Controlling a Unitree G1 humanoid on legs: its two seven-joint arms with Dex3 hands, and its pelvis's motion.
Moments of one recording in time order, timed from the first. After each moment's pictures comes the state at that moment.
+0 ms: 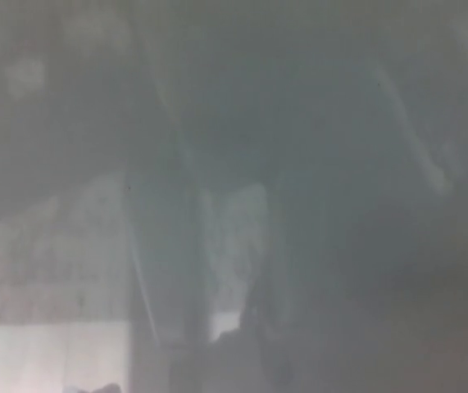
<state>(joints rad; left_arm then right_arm) 0.22 0.61 0.59 0.96 -0.29 -0.23 -0.73 -0.07 -0.43 -0.17 1.15 -0.03 -0.55 0.06</state>
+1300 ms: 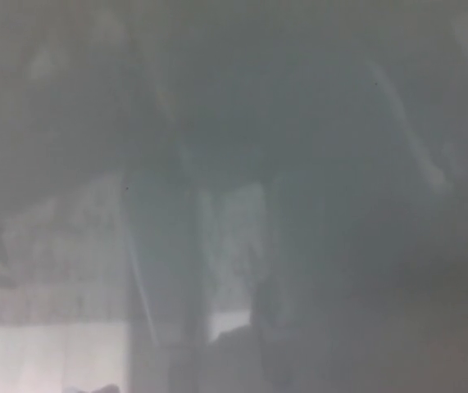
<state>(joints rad) 0.21 0.57 0.29 0.89 -0.21 -0.12 -0.58 -0.09 -0.43 -0.18 1.15 -0.02 -0.54 0.07</state>
